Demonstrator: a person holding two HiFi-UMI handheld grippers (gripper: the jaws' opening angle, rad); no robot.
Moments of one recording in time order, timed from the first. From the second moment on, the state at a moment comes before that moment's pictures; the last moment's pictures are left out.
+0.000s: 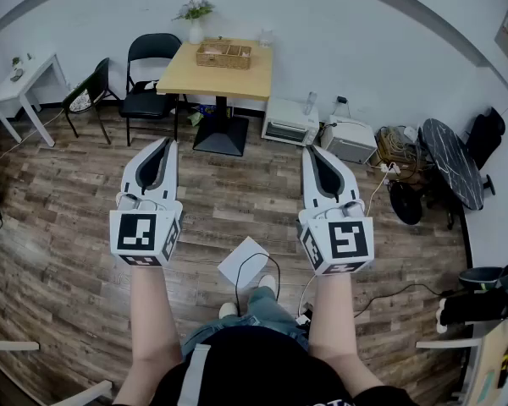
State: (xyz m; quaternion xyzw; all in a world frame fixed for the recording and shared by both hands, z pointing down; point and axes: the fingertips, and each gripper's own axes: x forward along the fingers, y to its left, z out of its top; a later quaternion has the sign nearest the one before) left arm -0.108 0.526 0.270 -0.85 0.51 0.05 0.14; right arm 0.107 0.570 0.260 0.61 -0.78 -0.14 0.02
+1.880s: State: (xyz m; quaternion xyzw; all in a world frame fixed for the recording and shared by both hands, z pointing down) left arm 0.024 0.255 0.302 -0.84 0.54 0.01 0.07; right arm 0.236 0.277 0.301 0.54 -0.84 -0.05 0.02
